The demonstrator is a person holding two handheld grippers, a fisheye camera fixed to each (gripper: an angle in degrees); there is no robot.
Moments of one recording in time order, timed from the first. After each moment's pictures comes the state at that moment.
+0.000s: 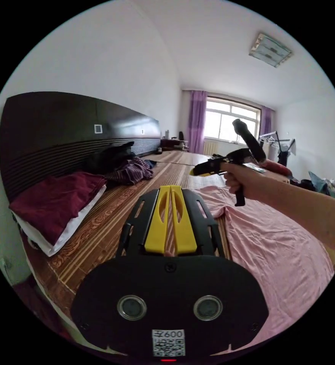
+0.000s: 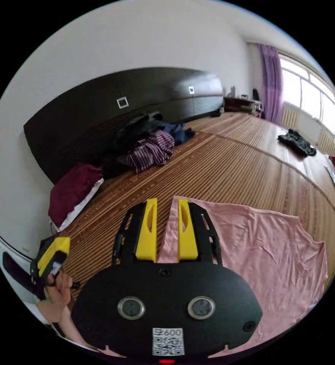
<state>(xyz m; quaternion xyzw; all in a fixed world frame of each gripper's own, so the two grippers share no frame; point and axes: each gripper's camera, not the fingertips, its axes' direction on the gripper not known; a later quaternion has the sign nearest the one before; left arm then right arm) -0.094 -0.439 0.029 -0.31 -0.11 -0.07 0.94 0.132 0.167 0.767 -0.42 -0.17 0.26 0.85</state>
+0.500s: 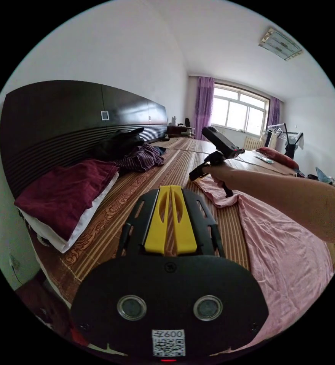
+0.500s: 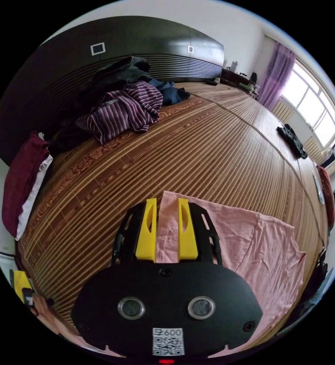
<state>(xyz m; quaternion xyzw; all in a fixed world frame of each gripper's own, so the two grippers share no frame) -0.132 -0.552 -0.012 -0.35 -0.10 -0.05 0.93 0.064 0.229 0.954 -0.53 -0.11 0.13 0.83</state>
